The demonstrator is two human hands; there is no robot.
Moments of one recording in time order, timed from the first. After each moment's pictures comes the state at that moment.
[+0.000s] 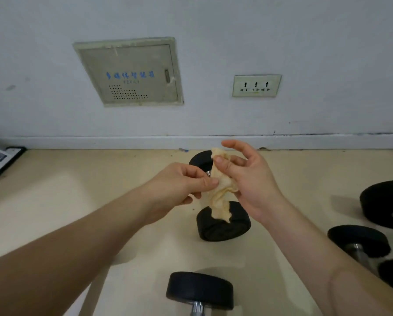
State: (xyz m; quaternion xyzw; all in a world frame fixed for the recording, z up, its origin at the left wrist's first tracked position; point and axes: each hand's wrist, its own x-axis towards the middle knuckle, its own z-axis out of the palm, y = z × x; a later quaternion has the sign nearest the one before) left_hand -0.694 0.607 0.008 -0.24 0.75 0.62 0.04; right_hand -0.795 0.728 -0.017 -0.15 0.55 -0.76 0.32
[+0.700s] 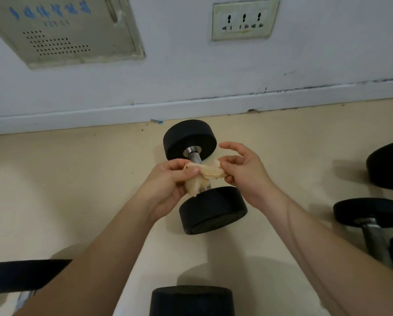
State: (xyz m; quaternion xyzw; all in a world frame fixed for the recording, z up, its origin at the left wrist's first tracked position) left_hand -0.770 0.571 -0.139 -0.30 0.50 0.81 0.00; right_hand -0.874 0.713 -0.160 -0.09 0.70 -0.64 0.29
